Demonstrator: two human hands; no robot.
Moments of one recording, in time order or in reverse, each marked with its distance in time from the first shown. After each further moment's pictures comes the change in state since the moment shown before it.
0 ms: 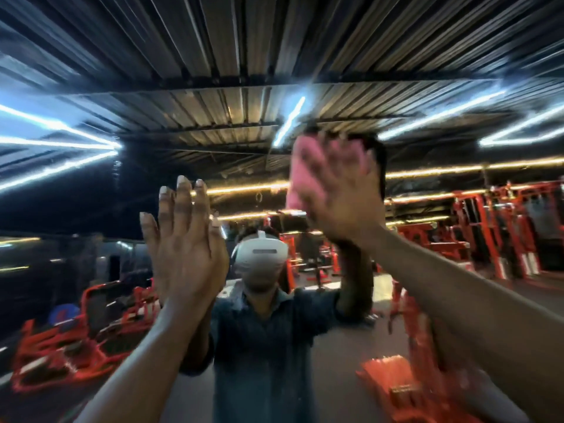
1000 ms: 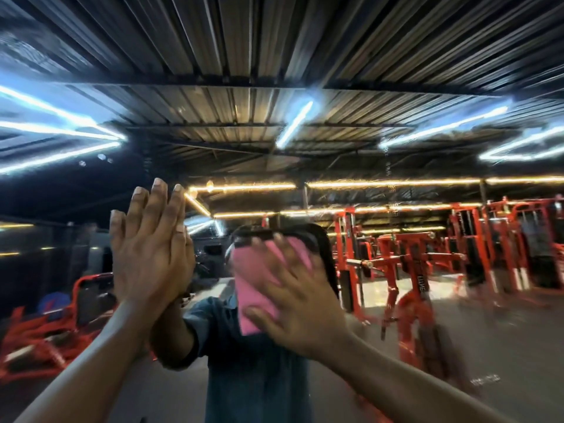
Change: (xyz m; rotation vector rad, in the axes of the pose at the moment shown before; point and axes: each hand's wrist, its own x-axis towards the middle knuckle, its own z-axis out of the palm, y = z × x) left_hand 0.002 -0.081 -0.021 0.114 0.001 0.052; right_hand -0.109 -0.125 -0.003 0.155 -0.172 -0.285
